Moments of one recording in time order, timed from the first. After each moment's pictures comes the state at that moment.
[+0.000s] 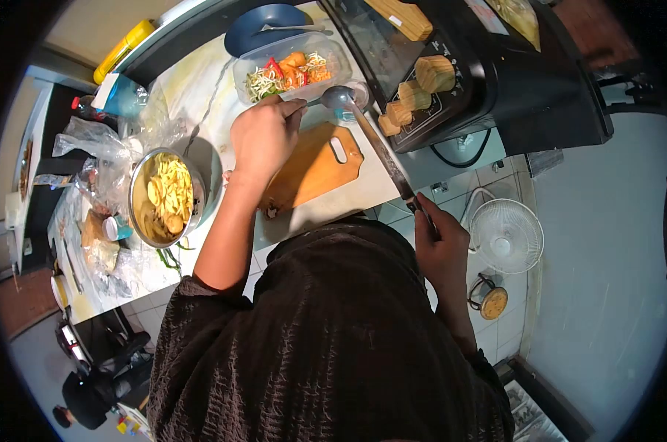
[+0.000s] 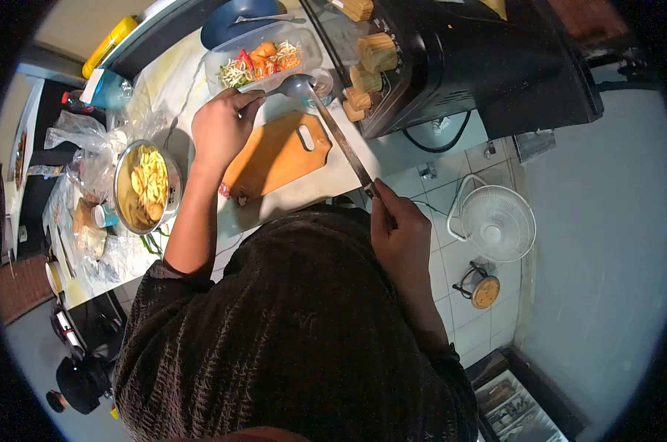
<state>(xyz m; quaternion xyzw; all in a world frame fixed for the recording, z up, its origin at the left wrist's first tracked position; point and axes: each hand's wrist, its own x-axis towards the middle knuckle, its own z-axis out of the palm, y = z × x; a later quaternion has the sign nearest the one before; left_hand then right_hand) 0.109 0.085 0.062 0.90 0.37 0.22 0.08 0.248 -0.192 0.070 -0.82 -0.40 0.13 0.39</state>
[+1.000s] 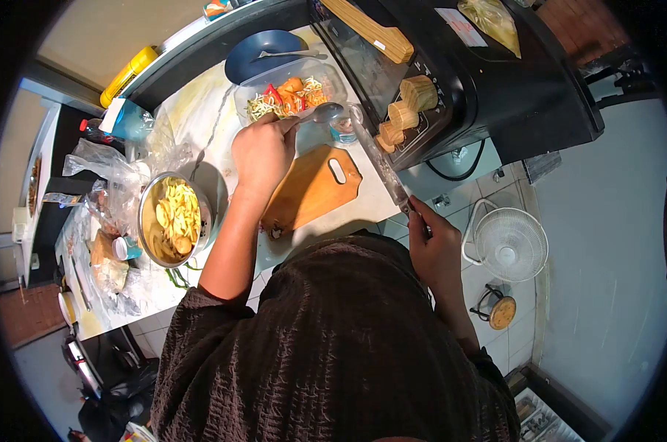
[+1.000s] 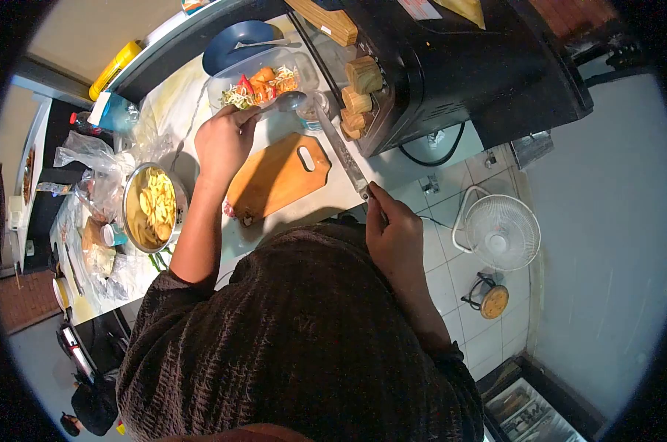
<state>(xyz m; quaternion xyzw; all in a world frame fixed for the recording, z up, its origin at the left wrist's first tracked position) 0.117 0.094 0.069 0.90 0.36 0.23 0.04 0.252 -0.174 0.063 -0.81 -0.40 0.09 0.42</state>
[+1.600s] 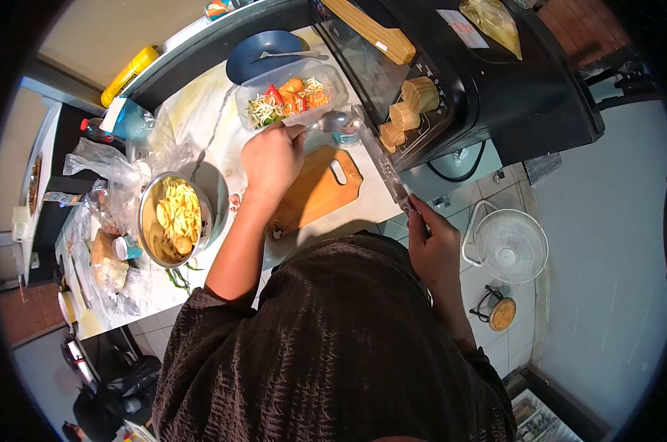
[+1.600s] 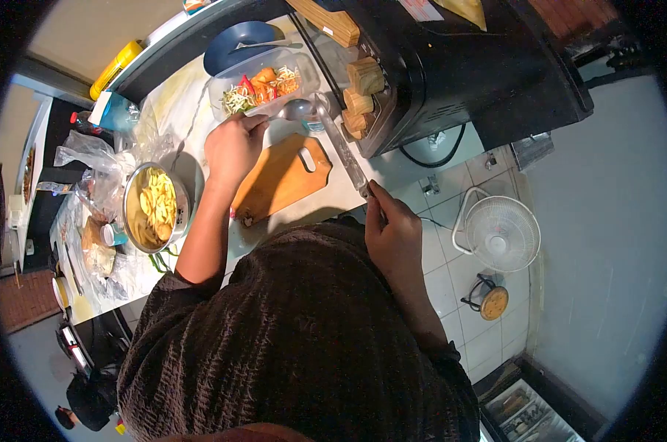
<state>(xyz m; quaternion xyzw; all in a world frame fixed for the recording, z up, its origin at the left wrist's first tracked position) 0.119 0.085 0.056 0.89 0.39 0.21 0.09 0.251 -0.171 0.060 -0.81 -0.42 0.07 0.42</state>
